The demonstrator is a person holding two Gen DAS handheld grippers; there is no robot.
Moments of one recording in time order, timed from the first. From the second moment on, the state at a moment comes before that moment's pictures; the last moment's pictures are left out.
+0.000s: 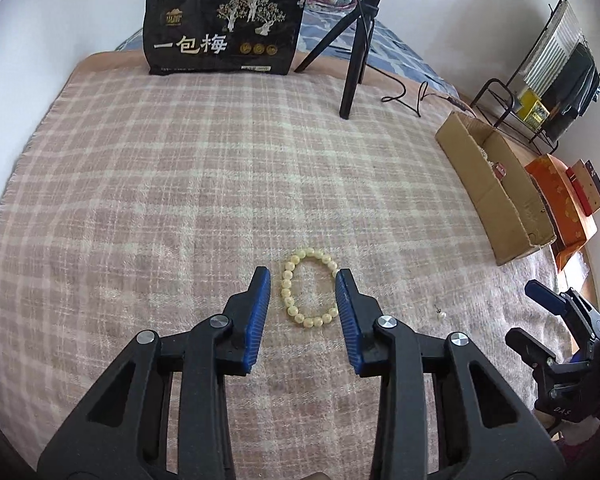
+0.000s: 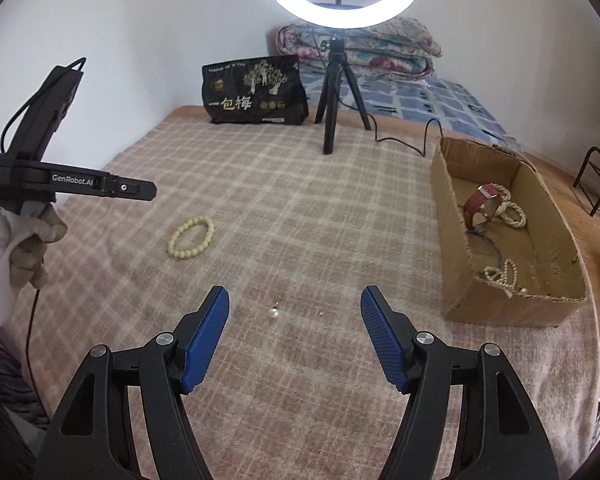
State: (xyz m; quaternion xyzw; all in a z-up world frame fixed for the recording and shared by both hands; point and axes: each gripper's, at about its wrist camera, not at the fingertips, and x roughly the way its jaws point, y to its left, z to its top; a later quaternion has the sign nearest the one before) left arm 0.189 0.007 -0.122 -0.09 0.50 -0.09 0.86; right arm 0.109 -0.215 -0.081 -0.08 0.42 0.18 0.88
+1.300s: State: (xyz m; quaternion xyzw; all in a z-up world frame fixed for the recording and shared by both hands) left arm 0.216 0.001 -0.183 -0.08 0.55 -0.08 0.82; right arm 0.141 -0.192 -0.138 -0.08 0.51 0.20 0.83
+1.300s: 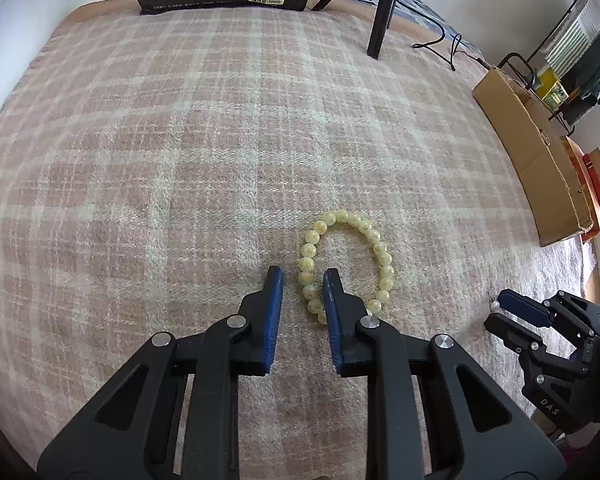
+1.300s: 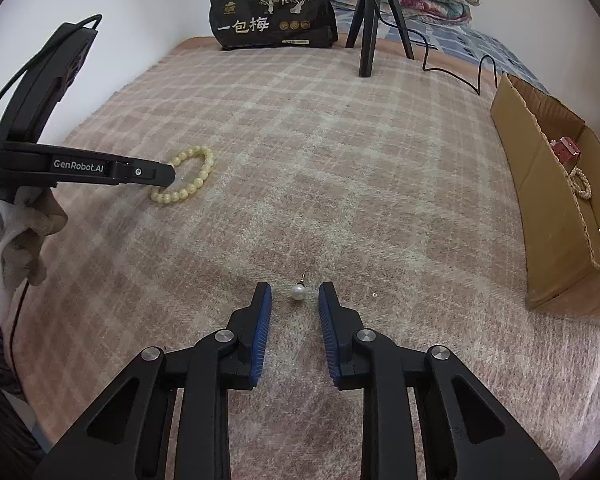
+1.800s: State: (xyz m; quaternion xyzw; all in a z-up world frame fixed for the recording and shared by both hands) left arm 0.216 0.000 -0.182 -0.06 0.54 -0.07 0.83; right arm 0.143 -0.185 -0.141 -0.09 0.52 0.21 0.83
